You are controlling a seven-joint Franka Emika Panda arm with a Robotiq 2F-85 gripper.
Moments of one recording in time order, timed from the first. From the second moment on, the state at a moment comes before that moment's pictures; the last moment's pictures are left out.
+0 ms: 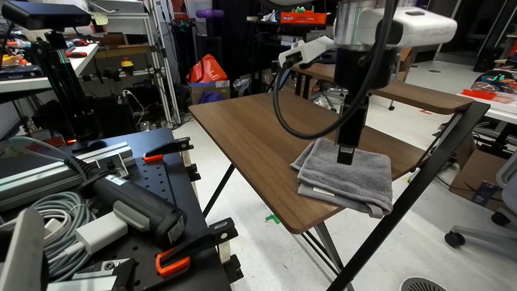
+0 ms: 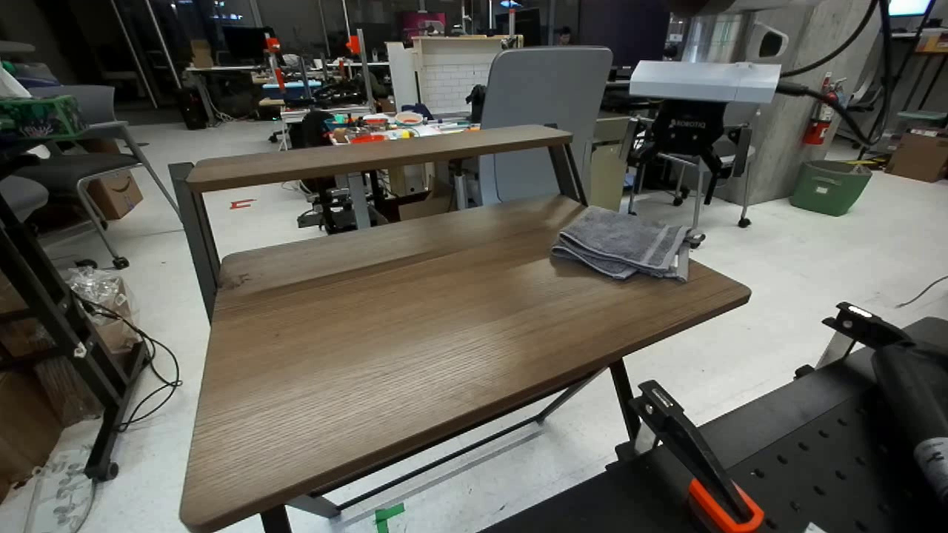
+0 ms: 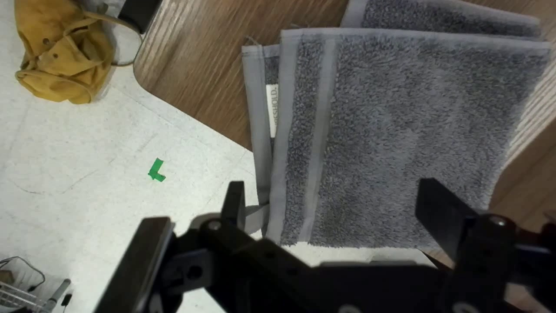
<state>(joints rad) 0.00 0.49 -0.15 -2.07 0.02 2.61 0.74</state>
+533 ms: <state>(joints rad) 0.00 0.66 -0.14 -1.92 0.09 2.61 0.73</state>
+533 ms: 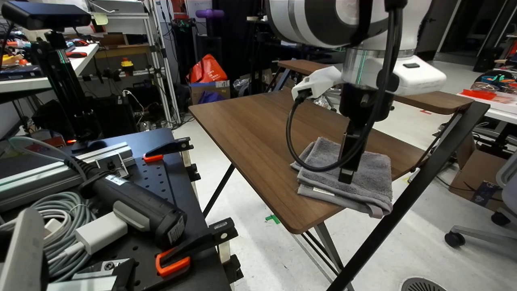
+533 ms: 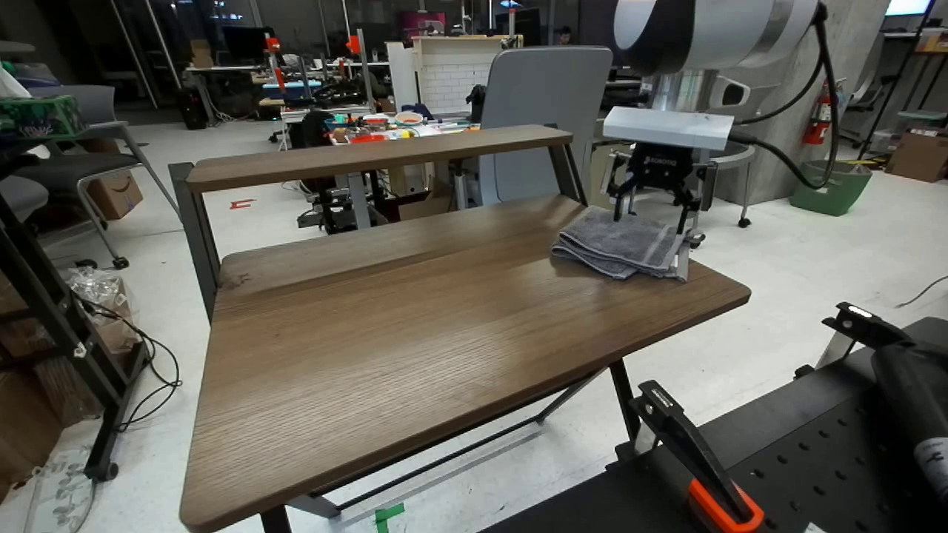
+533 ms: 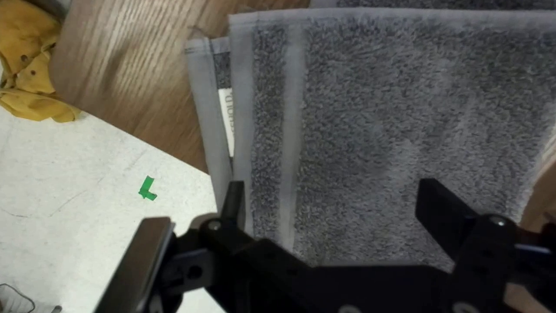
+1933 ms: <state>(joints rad) 0.30 0.91 0.00 -1.61 0.10 2.49 0.73</state>
